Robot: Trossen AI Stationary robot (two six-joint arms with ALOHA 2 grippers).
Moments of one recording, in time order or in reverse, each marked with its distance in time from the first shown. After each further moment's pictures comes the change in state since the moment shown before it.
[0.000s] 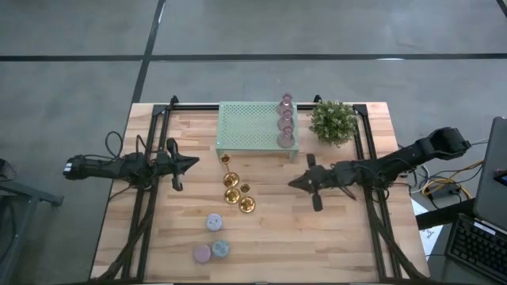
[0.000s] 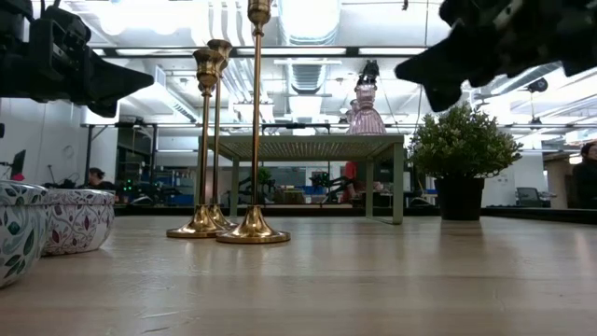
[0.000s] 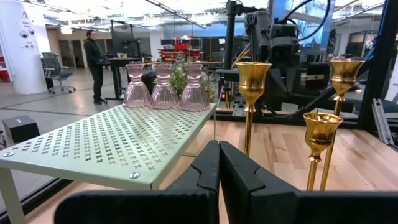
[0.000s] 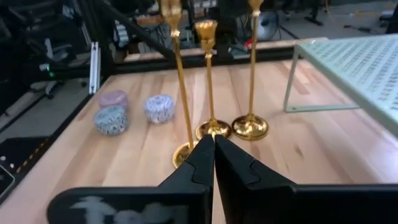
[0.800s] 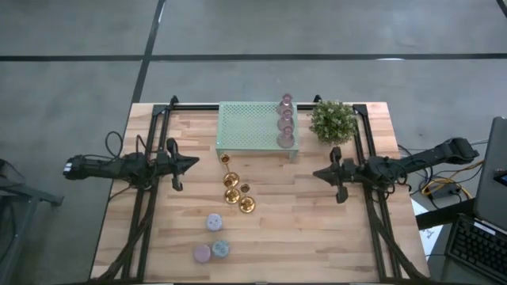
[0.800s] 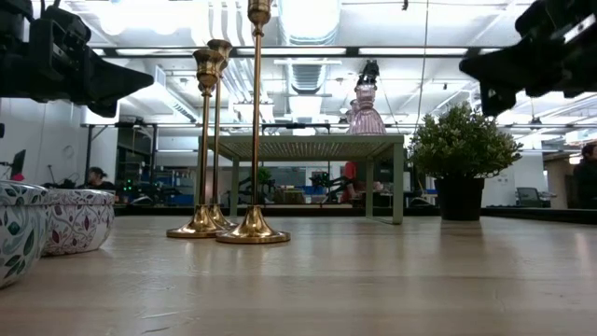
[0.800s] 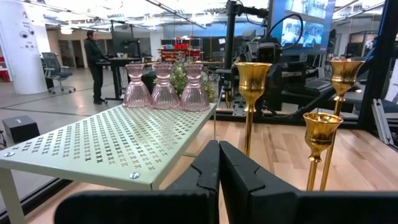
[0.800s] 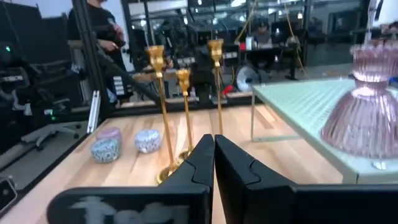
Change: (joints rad) left arm 0.000 0.000 0.000 0.000 0.000 0.000; right arm -0.010 -0.642 -0.349 -0.044 0.061 -0.056
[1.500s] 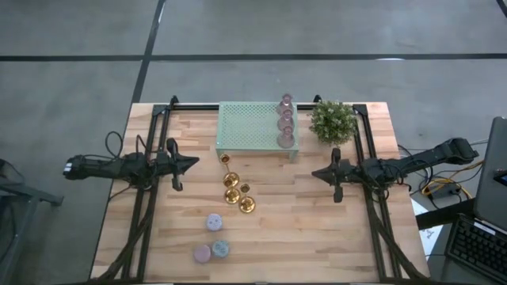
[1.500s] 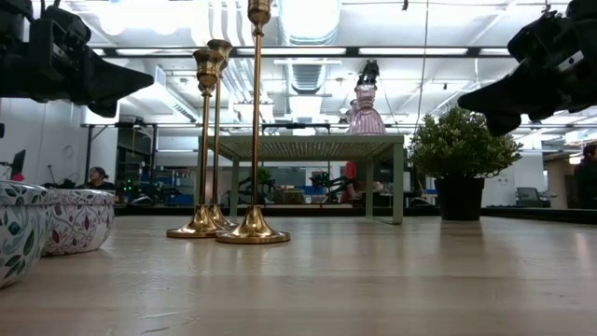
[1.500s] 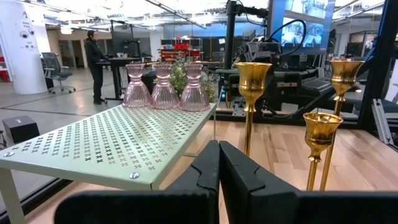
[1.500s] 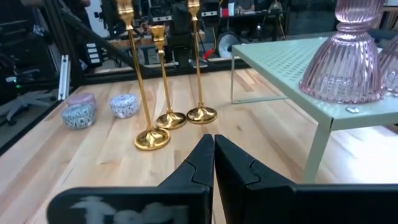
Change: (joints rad) left arm 0.000 0.000 0.000 0.000 0.000 0.000; right arm 0.000 -0.008 0.000 -0.160 0.072 0.026
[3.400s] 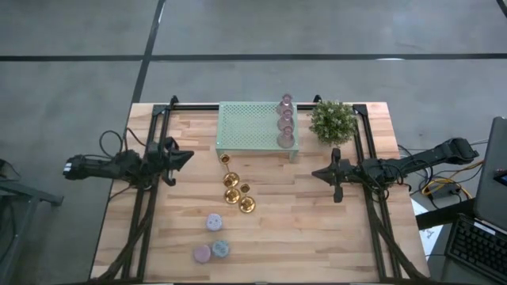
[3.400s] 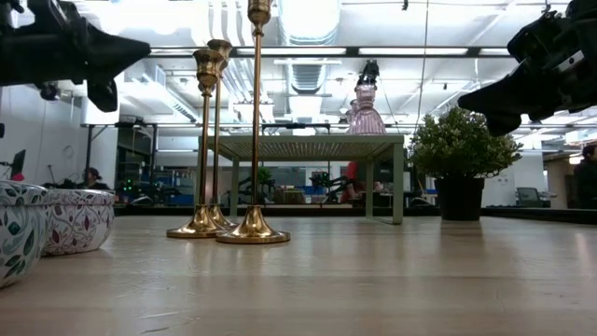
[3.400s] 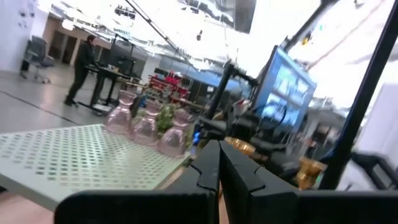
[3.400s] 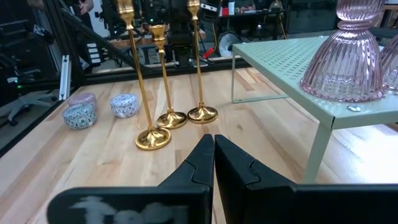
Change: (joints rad) left arm 0.000 0.005 -0.001 0.220 -0.005 -0.290; right arm 0.000 0.002 0.000 -0.001 -0.002 0.007
